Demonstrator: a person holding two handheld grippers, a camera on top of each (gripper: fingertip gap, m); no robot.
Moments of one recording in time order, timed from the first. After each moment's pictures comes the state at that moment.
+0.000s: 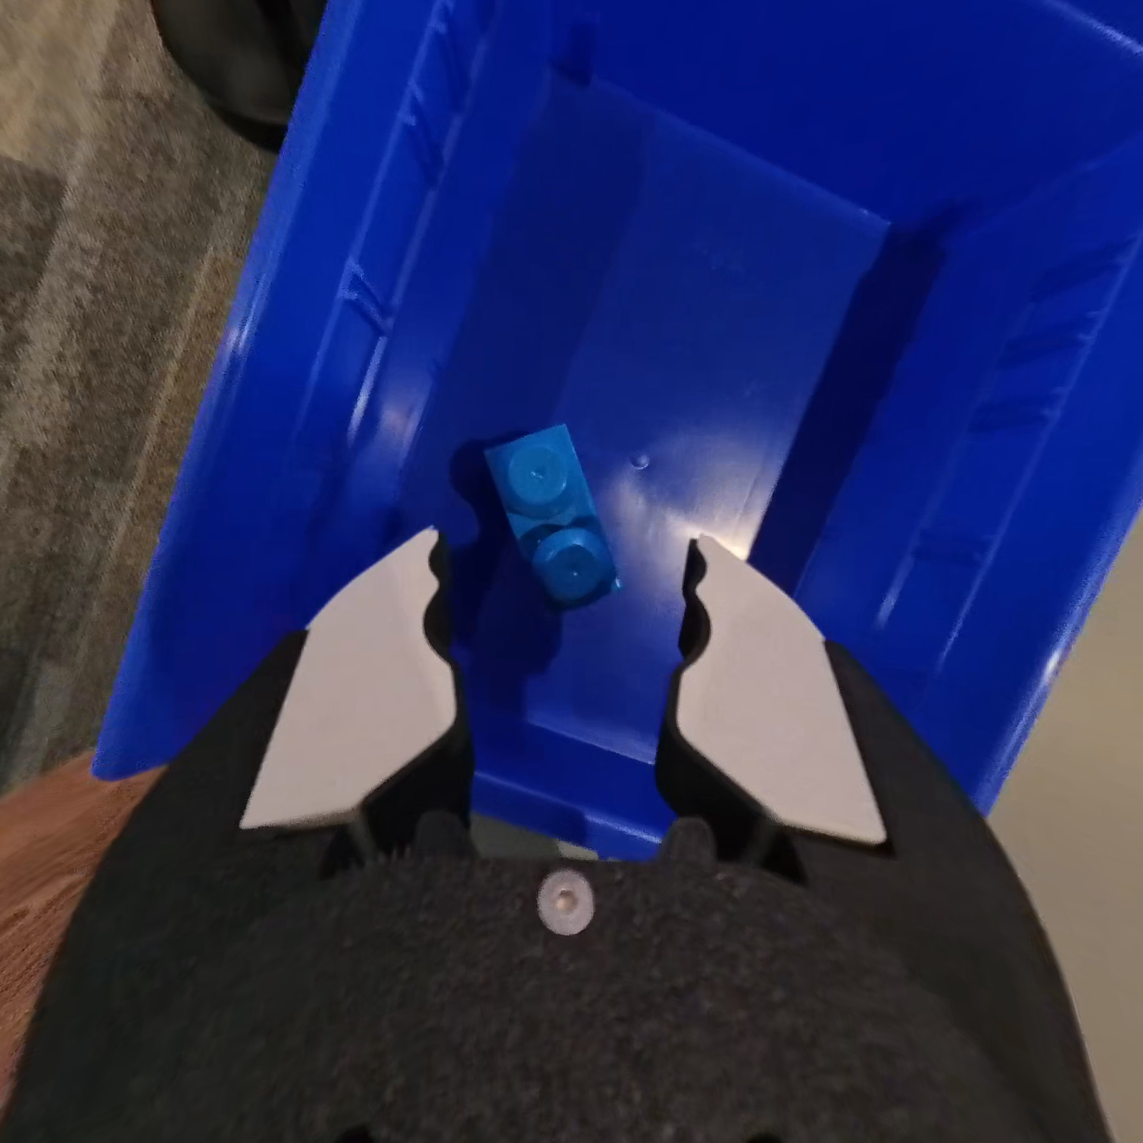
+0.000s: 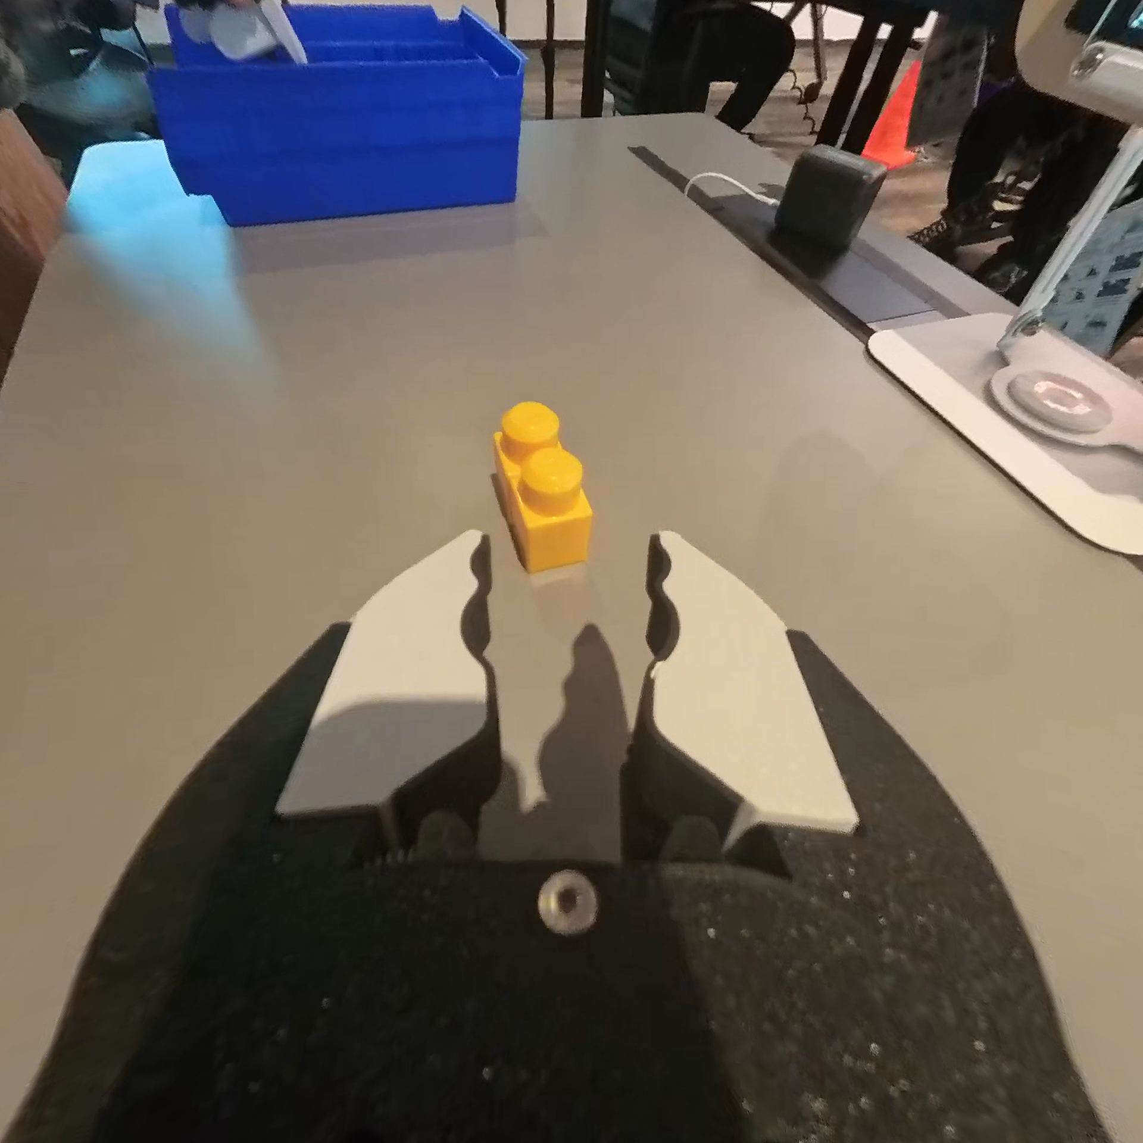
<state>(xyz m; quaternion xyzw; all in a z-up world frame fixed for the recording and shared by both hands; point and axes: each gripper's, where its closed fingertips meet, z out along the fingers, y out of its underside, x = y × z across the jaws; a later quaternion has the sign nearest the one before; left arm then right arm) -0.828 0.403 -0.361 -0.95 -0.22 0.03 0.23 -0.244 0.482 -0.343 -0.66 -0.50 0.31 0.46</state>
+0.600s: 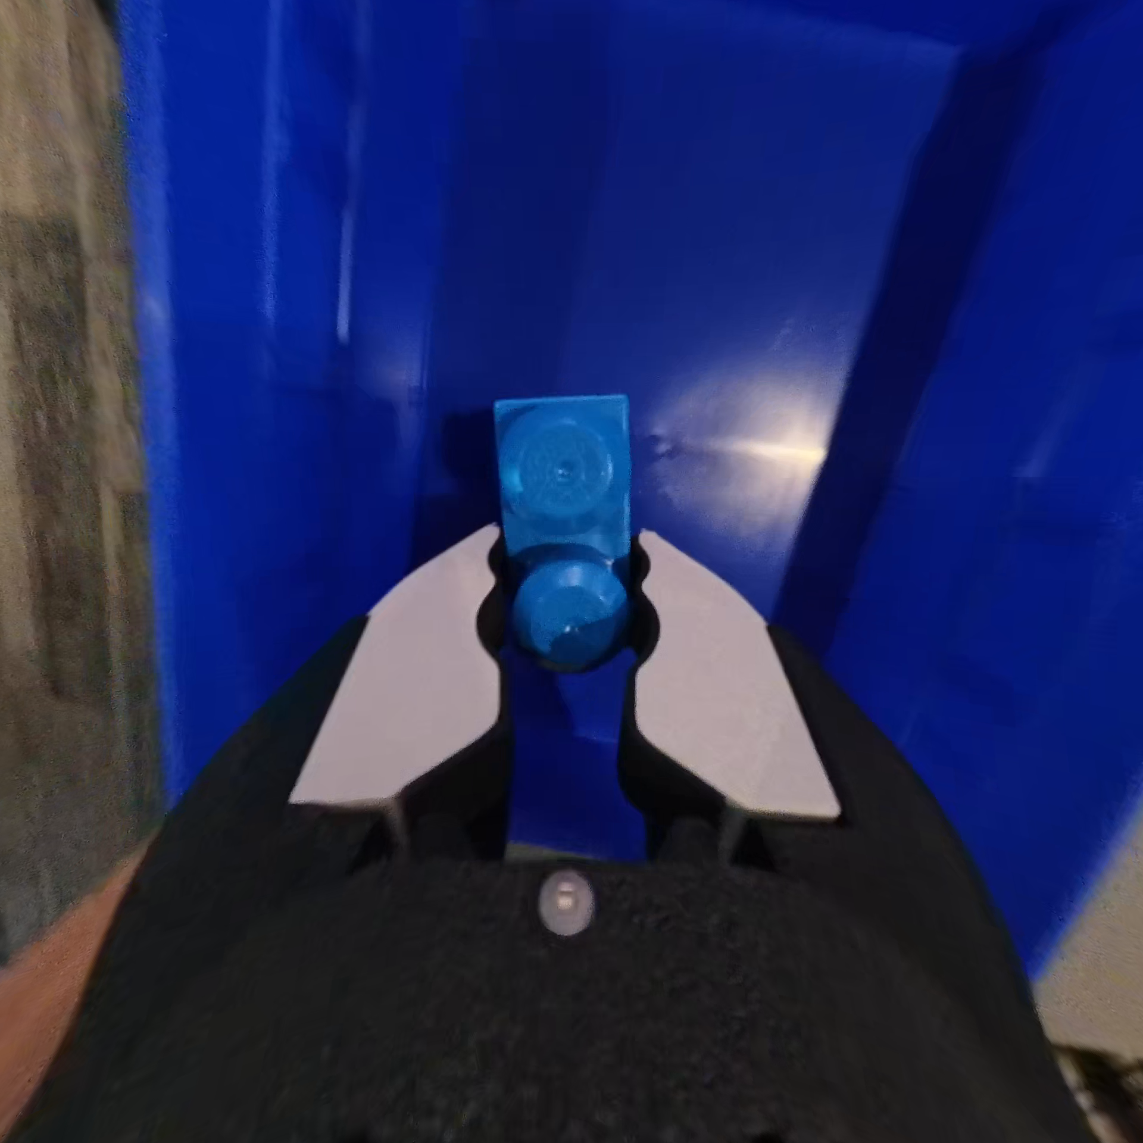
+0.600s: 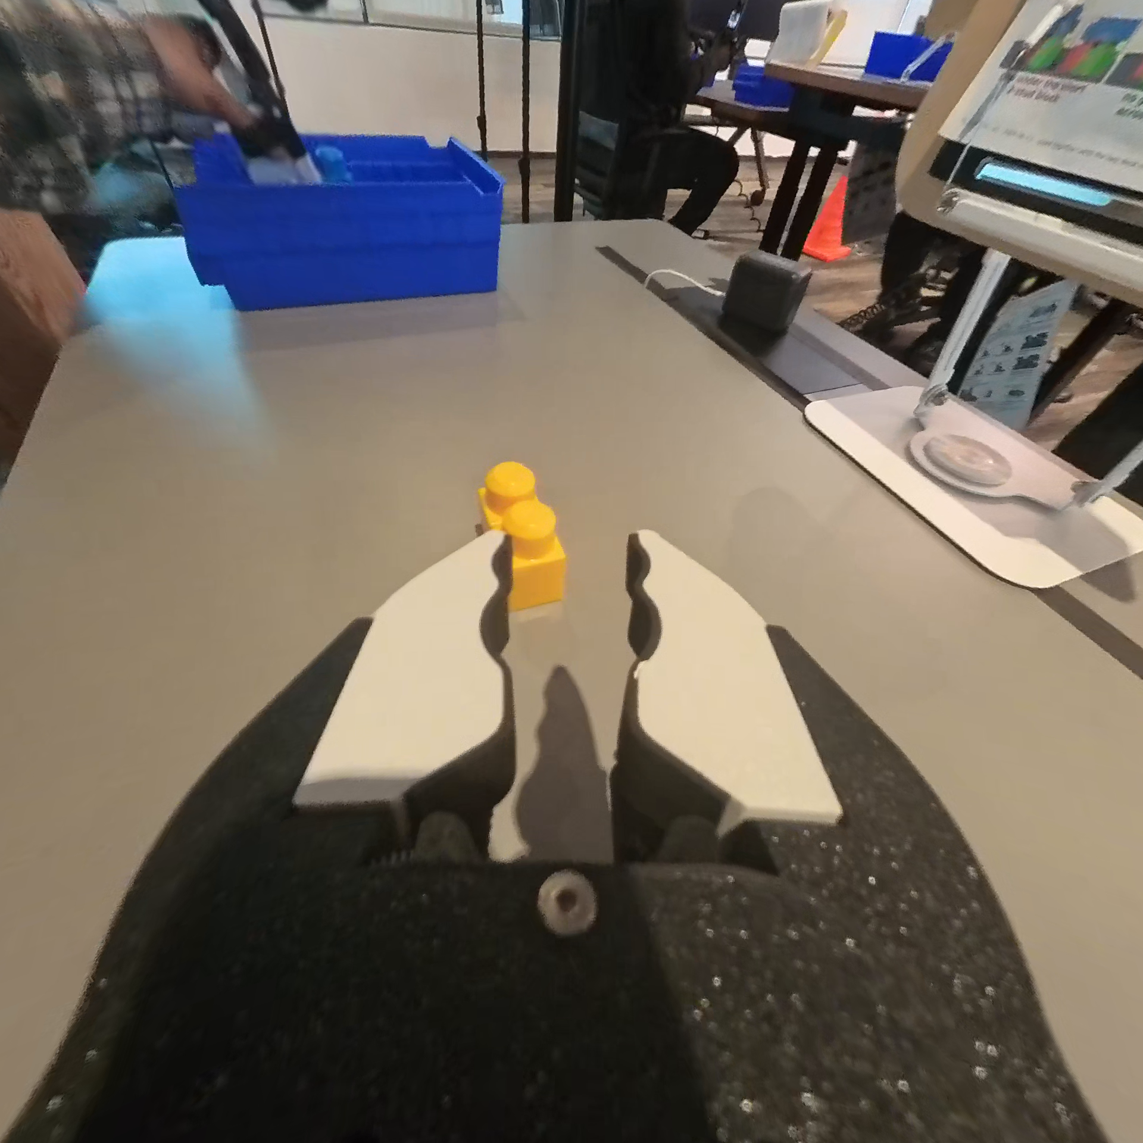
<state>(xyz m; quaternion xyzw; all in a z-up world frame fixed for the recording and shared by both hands) -0.830 0.418 -0.370 -0.98 -0.10 0.05 0.17 -0.231 0.485 -0.314 -0.64 -0.48 0.32 0.51</state>
